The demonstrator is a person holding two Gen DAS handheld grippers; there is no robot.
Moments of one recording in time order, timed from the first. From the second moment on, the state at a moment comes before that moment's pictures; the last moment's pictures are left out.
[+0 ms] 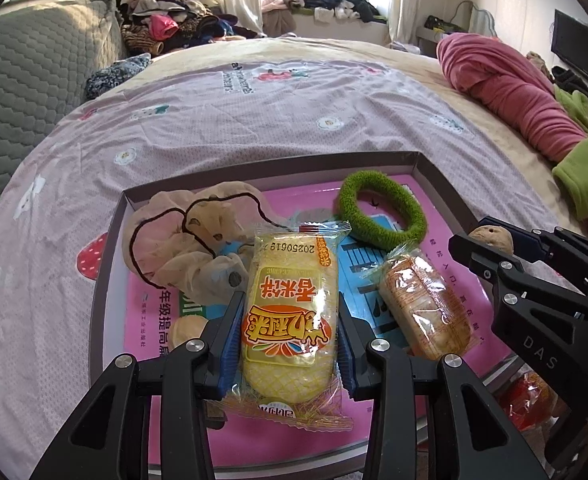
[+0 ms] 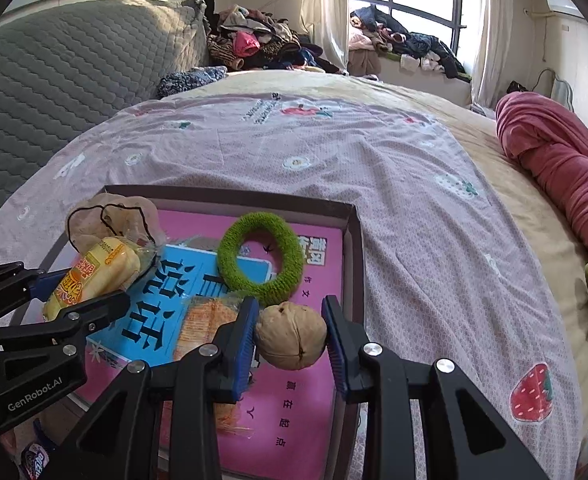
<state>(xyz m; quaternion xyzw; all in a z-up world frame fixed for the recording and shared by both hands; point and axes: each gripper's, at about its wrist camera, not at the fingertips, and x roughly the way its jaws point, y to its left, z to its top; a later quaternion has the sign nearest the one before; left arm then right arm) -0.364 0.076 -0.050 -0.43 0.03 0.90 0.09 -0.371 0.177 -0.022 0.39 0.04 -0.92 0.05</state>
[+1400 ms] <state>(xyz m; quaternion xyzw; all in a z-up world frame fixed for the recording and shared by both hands) -0.374 0.078 -0.076 -0.48 0.04 0.87 0.09 -0.373 0.178 -0.029 0.42 0.04 -0.91 0.03</state>
